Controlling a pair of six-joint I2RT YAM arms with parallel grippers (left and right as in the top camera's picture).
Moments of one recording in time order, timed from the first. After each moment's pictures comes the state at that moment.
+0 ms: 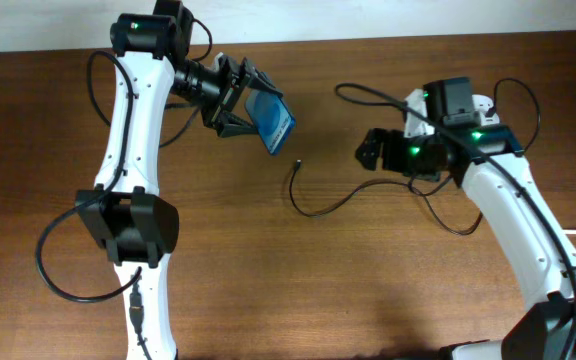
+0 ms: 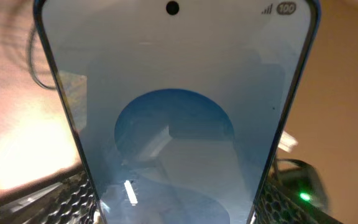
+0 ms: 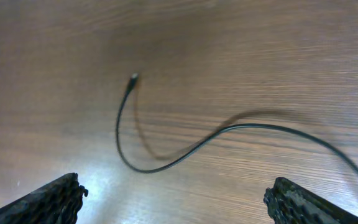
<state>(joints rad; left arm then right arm) -0.13 2.35 2.54 -1.69 0.98 -0.63 0.11 1.57 1.30 -0.83 -0.34 0.32</state>
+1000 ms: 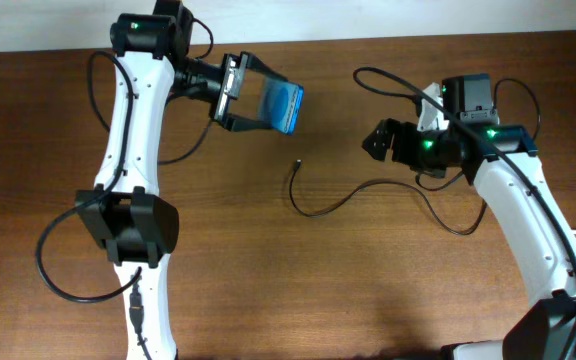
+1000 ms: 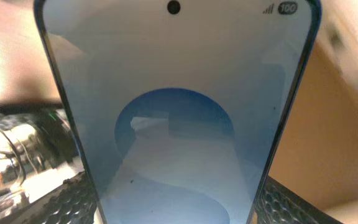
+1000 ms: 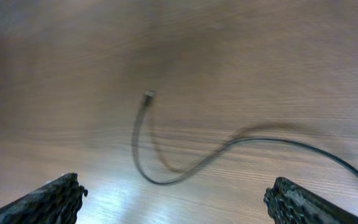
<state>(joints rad) -0.13 2.35 2.55 -1.69 1.10 -1.02 0.06 1.57 1.30 -0.77 -0.46 0.36</state>
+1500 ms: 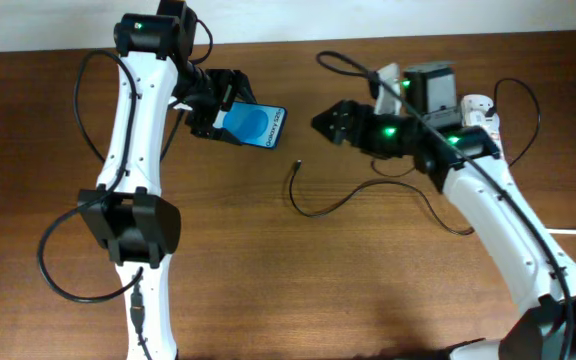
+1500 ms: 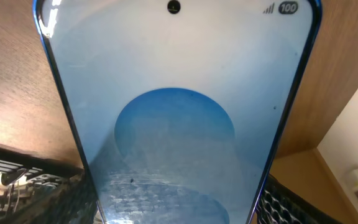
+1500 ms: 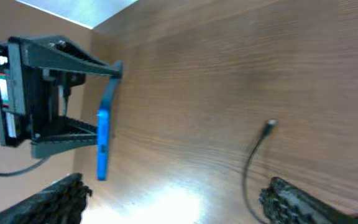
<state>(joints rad) -0.14 2.35 2.55 -1.69 0.59 -1.28 0.24 1.57 1.30 -0.48 -0.61 0.58</state>
